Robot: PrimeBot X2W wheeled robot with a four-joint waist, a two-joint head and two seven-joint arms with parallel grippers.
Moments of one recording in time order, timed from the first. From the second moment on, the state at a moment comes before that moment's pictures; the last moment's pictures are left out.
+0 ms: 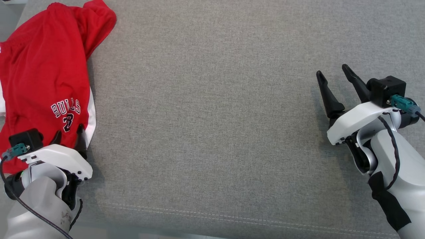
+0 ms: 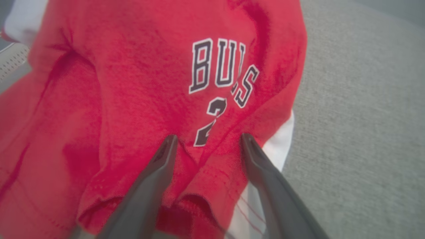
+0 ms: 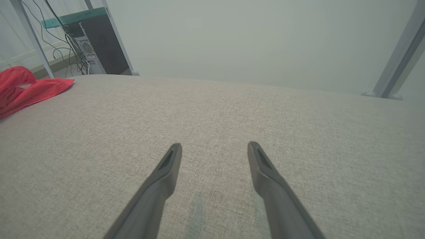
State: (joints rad) left arm -0.71 0.24 -0.20 1.22 -0.61 -0.12 -0.26; right arm -0.72 -0.25 0.43 0.71 0.45 0.12 -0.25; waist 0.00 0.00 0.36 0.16
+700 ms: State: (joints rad) left arm -0.70 0.18 -0.23 0.97 -0.55 -0.12 -0.26; right arm -0.69 -0.19 0.36 0.69 0.46 0.12 -0.25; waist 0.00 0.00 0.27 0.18
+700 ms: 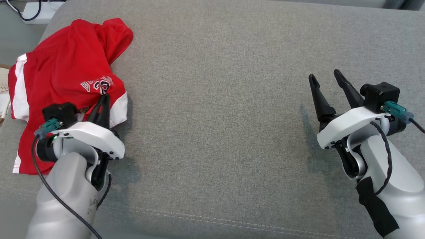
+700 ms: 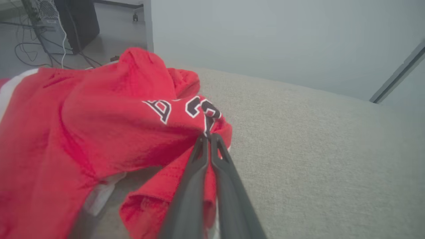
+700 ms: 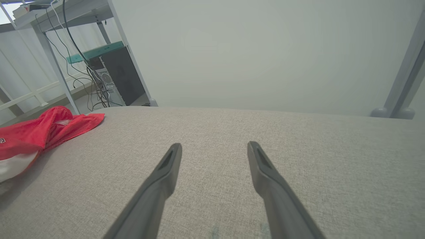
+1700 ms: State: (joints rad) left arm -0.84 0.05 -0.53 0.68 -0.42 -0.12 -0.26; right arm -0.60 -0.13 0.33 0.66 0.47 0.12 -0.25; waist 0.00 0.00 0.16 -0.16
